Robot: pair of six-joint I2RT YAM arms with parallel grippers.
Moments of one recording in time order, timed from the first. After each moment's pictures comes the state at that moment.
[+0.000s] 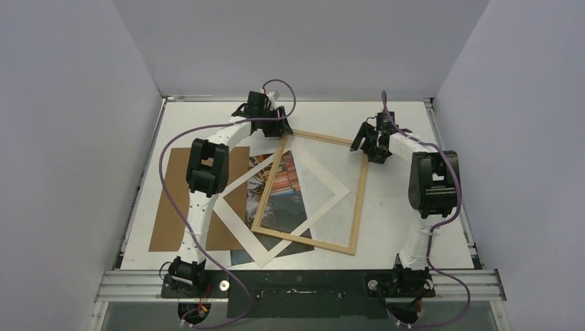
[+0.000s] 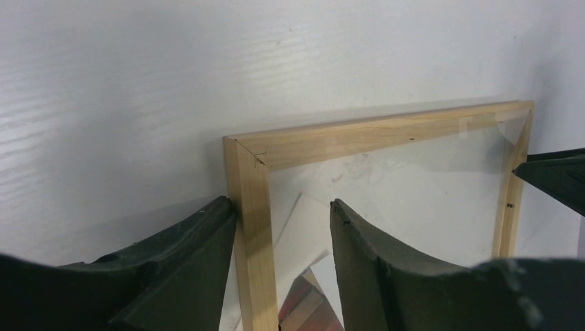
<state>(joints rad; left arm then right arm) -0.32 2.51 2.08 -0.34 0.44 -0.43 0.07 1.97 1.32 -0.32 -0.13 0.53</state>
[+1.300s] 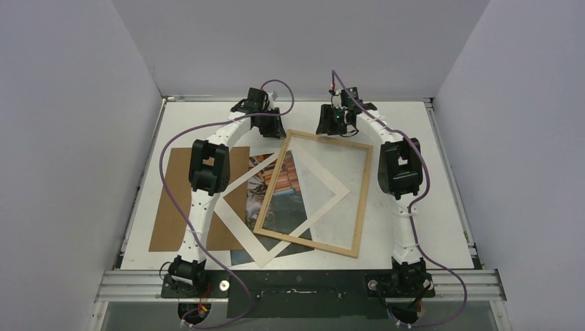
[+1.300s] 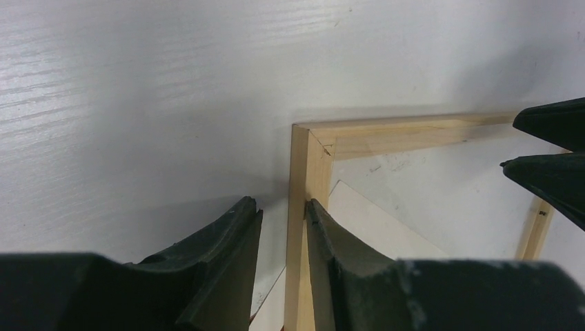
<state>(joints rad) -0.31 2.57 2.25 -0.59 0.37 -0.40 0.25 2.35 2.00 -0.53 -0.34 0.21</state>
